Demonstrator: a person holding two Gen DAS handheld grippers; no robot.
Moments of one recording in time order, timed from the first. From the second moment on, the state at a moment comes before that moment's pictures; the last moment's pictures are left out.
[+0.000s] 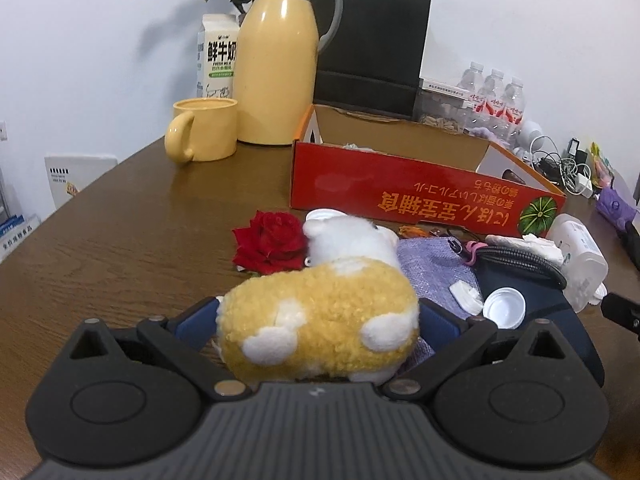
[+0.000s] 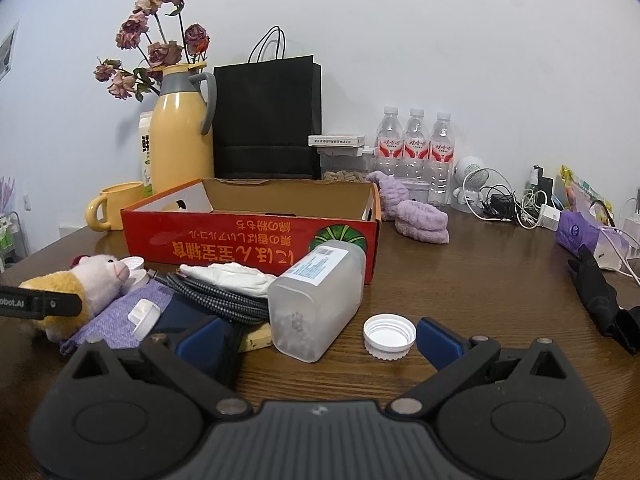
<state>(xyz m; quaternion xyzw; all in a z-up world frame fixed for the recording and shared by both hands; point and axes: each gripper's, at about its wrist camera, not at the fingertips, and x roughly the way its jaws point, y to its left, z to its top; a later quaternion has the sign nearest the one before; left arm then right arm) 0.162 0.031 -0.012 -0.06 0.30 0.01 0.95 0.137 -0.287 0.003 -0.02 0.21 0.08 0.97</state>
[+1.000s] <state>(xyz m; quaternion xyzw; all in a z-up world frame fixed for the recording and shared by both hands) 0.169 0.039 -0.021 -0.11 0.30 0.01 0.95 0.181 -0.330 -0.009 -0.06 0.29 0.04 0.96</state>
